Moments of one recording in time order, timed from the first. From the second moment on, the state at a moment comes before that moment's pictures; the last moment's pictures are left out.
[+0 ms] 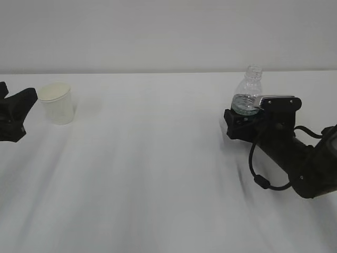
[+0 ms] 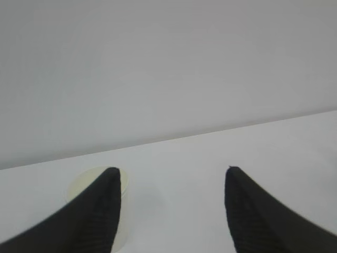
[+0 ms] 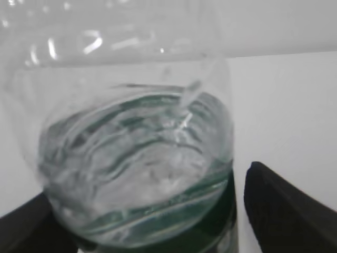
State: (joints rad) left arm -0.14 1.48 -0.29 0.19 -1.09 -0.10; right arm 0.20 2.27 -0.83 -0.03 -1.15 0.12
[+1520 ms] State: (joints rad) left arm -0.14 1.52 -0.29 0.20 -1.14 -0.10; right arm 0.20 2.31 -0.88 -0.03 -1.15 0.12
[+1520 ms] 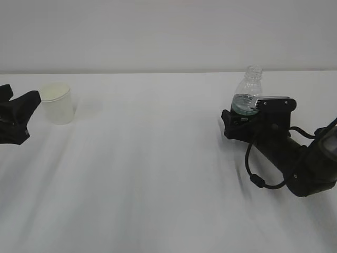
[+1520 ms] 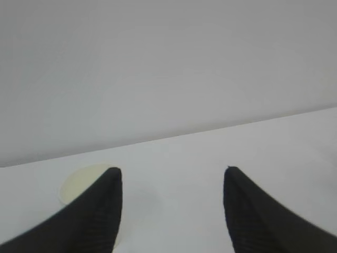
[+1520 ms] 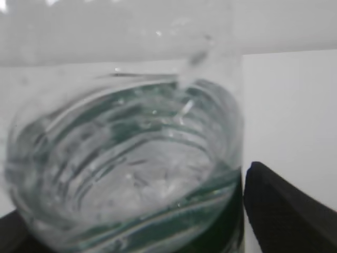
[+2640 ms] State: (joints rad) left arm -0.14 1.52 -0.29 0.21 -1.14 -0.10; right arm 0.20 2.30 -0.89 -0.03 -1.15 0.08
